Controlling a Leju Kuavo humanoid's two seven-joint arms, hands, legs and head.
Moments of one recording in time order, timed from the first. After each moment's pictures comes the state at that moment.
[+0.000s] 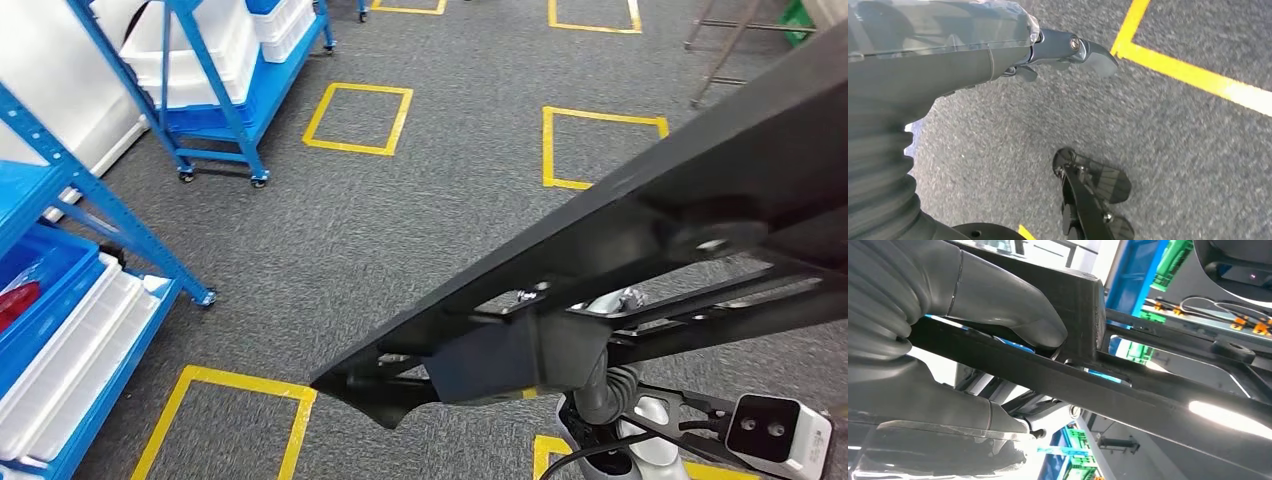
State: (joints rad) left arm -0.07 -0.05 1.08 -0.22 -0.73 0.07 -0.12; right arm -0.16 -0.06 0.35 -1.98 -0.20 0.43 -0.69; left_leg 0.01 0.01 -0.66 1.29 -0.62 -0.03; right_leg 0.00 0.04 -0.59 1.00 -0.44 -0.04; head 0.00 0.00
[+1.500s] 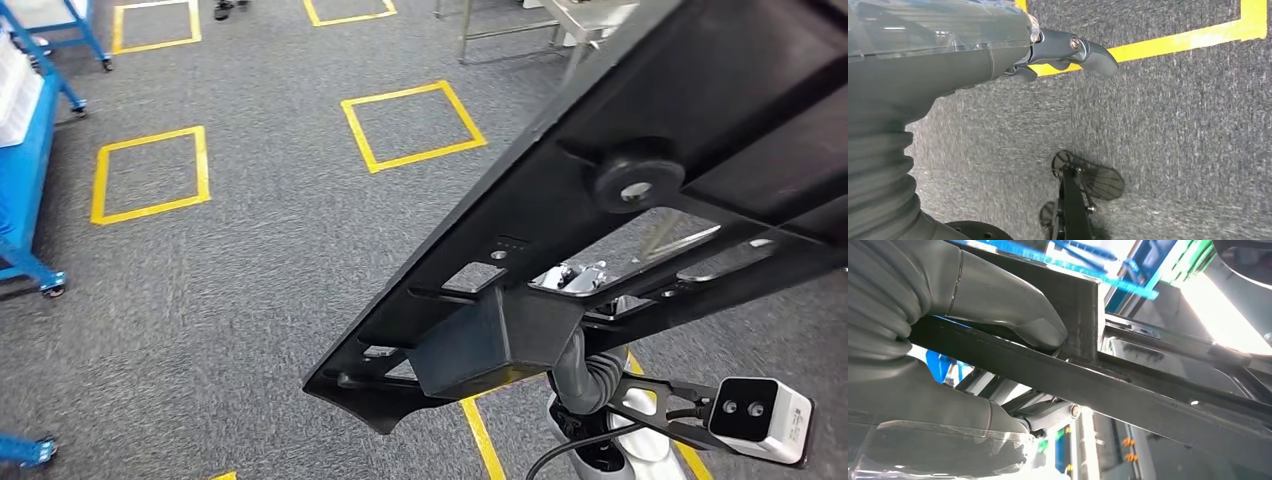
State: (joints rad) left arm -0.08 -0.04 1.10 -0.22 -0.76 0.03 -0.17; right arm -0.20 -0.06 0.40 -1.98 -0.22 0.35 -0.63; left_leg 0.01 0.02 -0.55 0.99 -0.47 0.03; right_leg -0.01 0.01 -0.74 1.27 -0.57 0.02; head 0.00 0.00
